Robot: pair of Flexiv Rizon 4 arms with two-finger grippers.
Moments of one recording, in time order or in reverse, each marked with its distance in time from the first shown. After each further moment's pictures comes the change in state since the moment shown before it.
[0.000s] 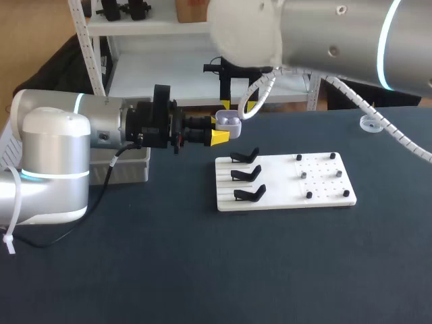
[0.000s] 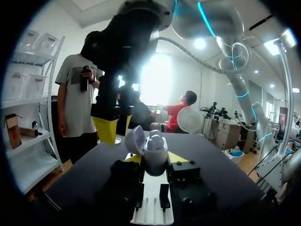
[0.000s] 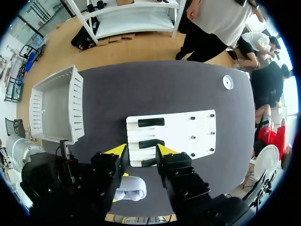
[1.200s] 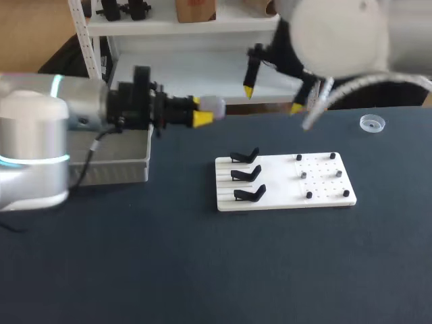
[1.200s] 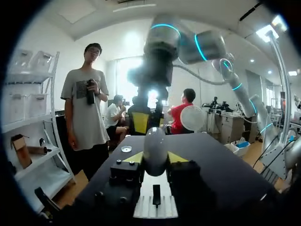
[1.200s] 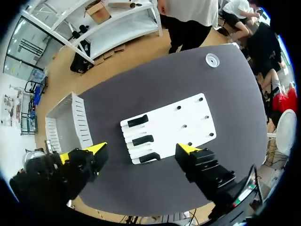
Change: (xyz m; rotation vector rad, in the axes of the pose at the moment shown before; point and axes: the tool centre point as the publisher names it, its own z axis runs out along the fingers) left arm -0.034 0.021 -0.047 -0.047 0.006 0.138; right arm 0.016 -0.064 -0.026 -0.169 -0.069 0.264
